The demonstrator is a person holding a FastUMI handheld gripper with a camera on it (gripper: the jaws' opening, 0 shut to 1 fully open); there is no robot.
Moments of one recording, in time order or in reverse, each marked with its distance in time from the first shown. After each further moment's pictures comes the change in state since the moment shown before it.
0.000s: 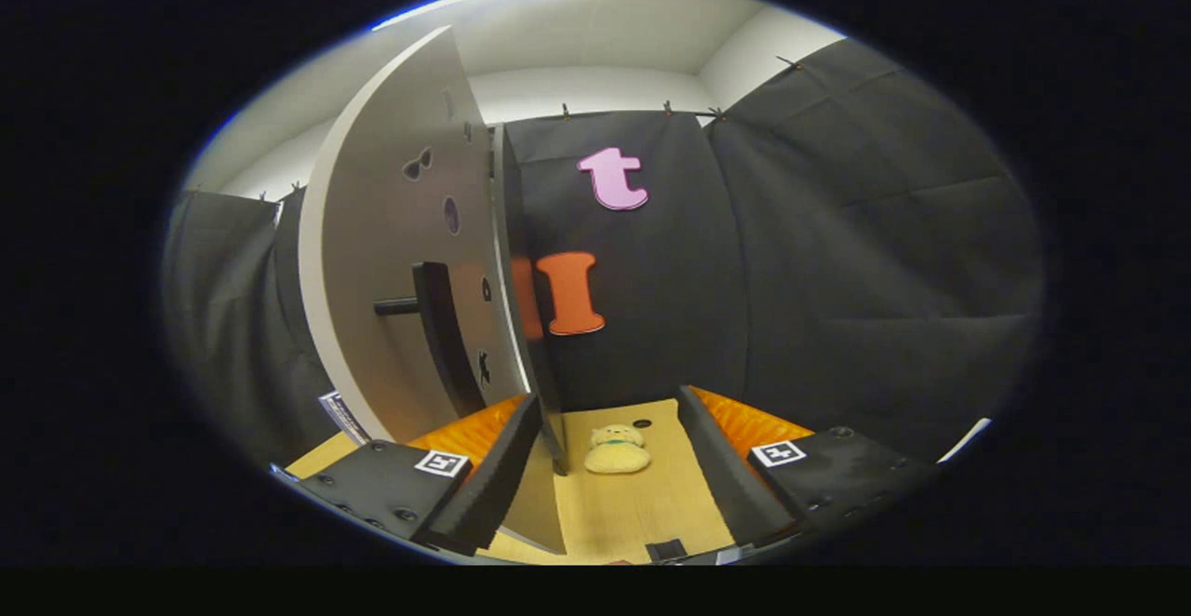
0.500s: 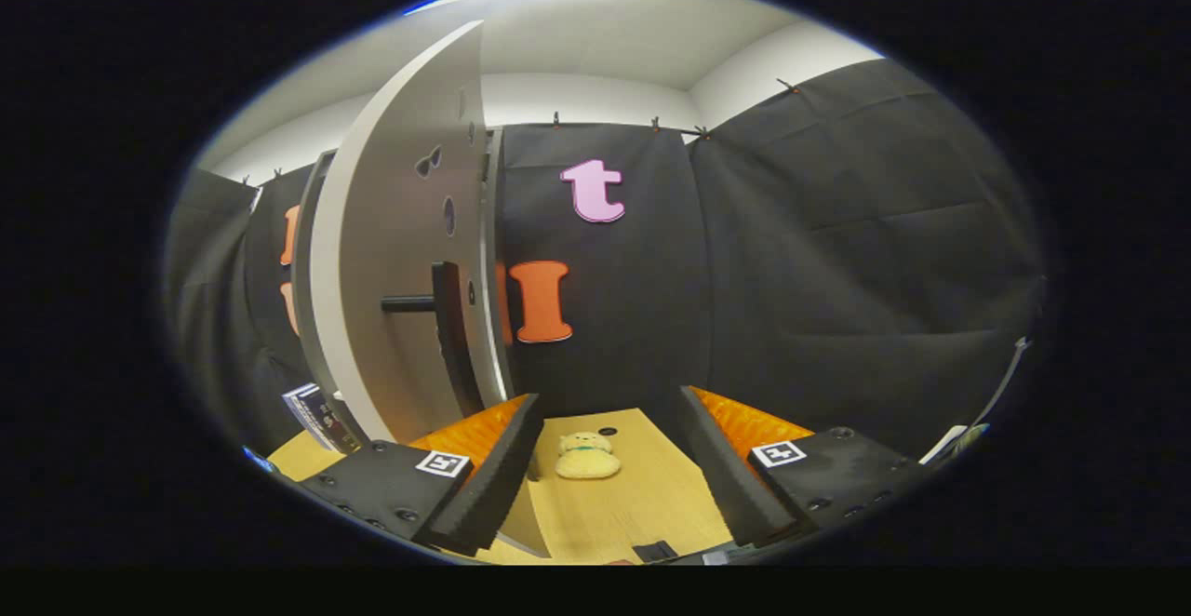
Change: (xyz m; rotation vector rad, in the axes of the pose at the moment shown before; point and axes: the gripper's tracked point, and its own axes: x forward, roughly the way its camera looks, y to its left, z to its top) arm -0.013 0.012 0.004 -0.075 -0.046 -0.157
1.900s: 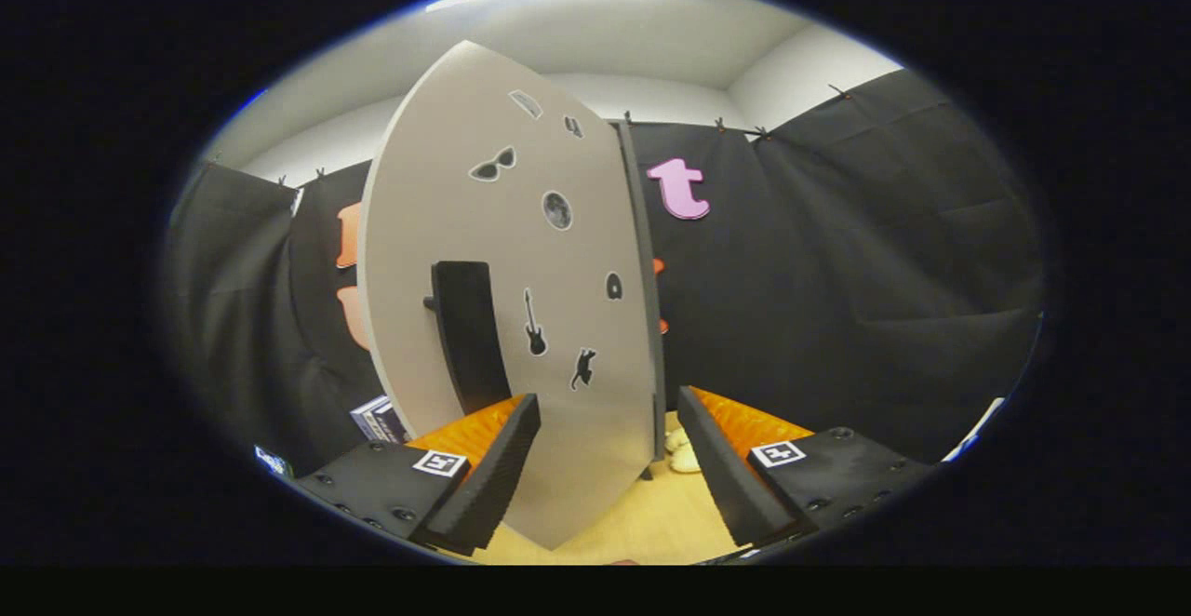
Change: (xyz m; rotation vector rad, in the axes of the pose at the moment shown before) arm -0.010 0.230 -0.021 0.047 0.003 0.162
